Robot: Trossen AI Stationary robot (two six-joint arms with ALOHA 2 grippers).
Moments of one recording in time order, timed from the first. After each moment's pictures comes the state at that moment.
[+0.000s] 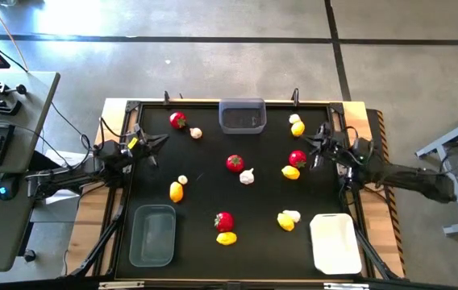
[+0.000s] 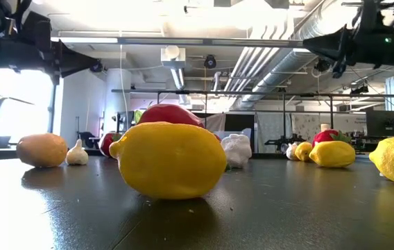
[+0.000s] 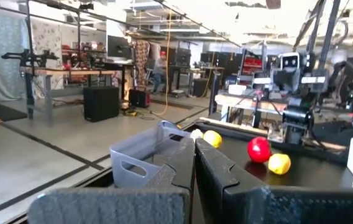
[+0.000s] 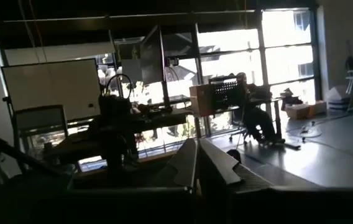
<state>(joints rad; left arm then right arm) 0.27 0.05 0.01 0.15 -0.22 -0.03 -0.32 0.37 0.06 0.55 -0.02 0.14</state>
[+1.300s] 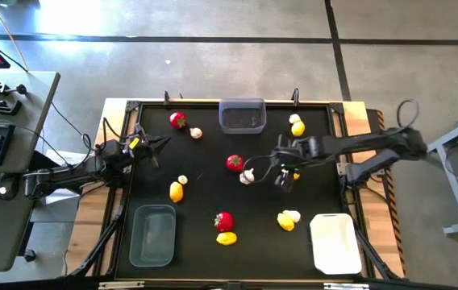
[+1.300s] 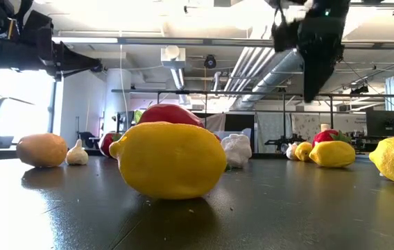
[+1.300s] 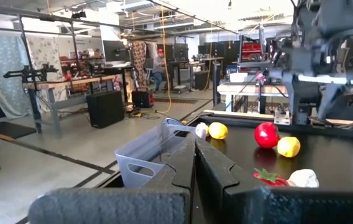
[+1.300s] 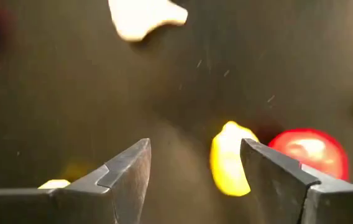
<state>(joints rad) 0.27 0.10 0.01 0.19 -0.21 0.09 0.05 1.42 1.10 -1.01 0.11 0.49</state>
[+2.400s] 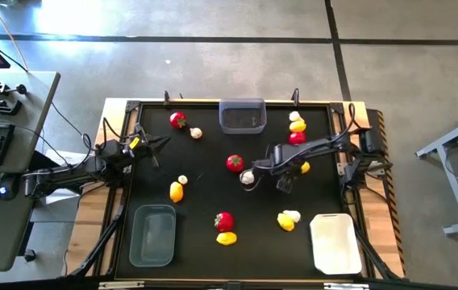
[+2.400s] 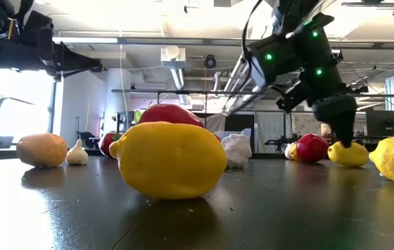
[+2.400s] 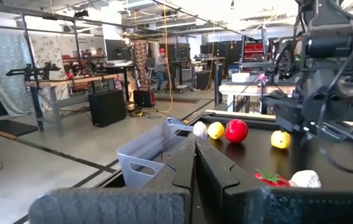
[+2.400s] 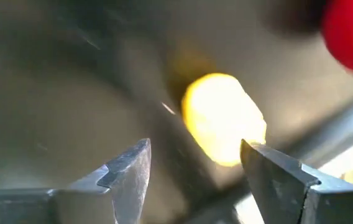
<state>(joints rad) 0.27 0.10 0.01 0.19 -0.22 0.08 -0.02 1.80 1.14 -1.35 0.18 0.54</state>
